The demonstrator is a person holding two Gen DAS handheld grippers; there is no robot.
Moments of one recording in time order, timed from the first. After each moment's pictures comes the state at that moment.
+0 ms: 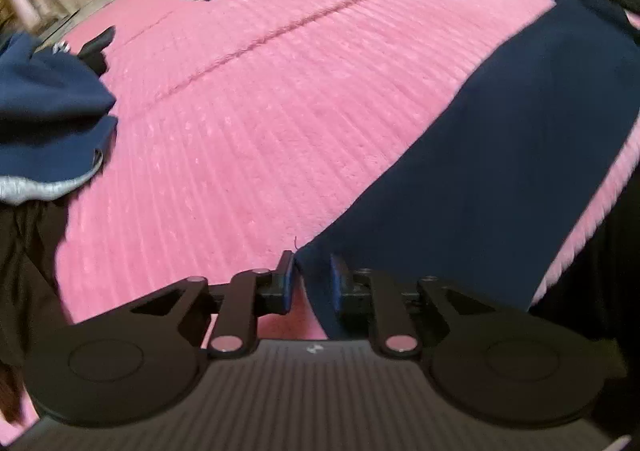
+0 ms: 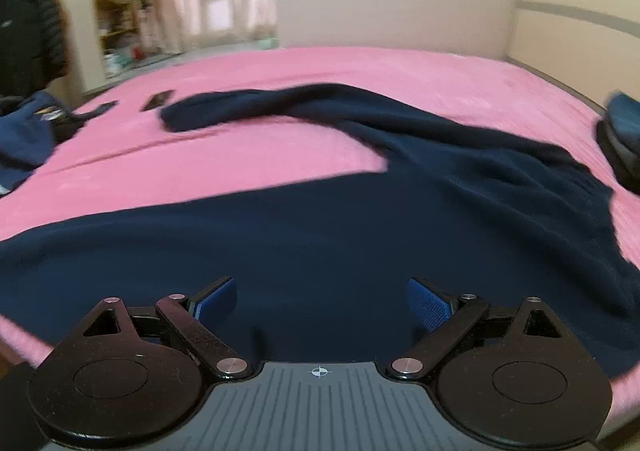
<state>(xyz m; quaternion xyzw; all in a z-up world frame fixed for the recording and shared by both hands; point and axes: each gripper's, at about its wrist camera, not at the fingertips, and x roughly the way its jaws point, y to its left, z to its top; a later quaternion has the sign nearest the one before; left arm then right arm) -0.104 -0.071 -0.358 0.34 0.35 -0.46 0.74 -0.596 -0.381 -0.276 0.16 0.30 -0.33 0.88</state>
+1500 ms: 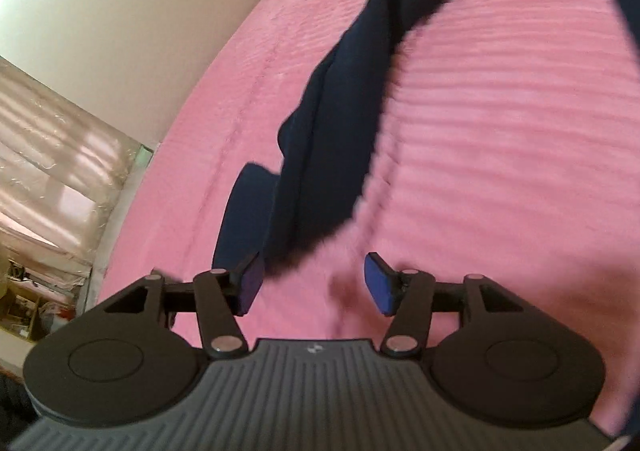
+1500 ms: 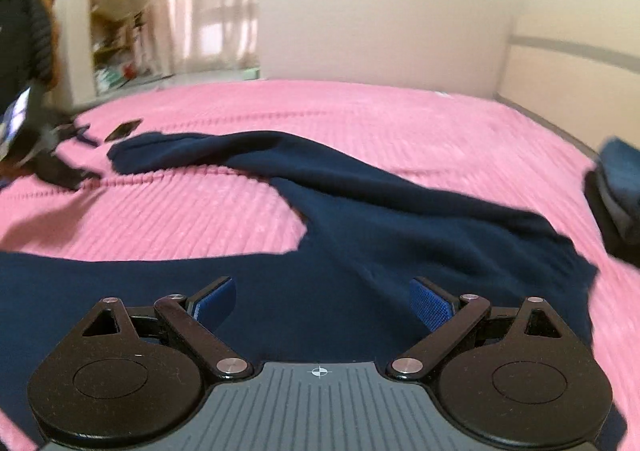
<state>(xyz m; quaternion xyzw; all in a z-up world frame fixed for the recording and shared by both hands) -0.106 -0.458 -0.371 0.53 0.08 -0.48 0.69 -0.581 -0.487 -0.265 0.09 0.27 -0.32 0.91</state>
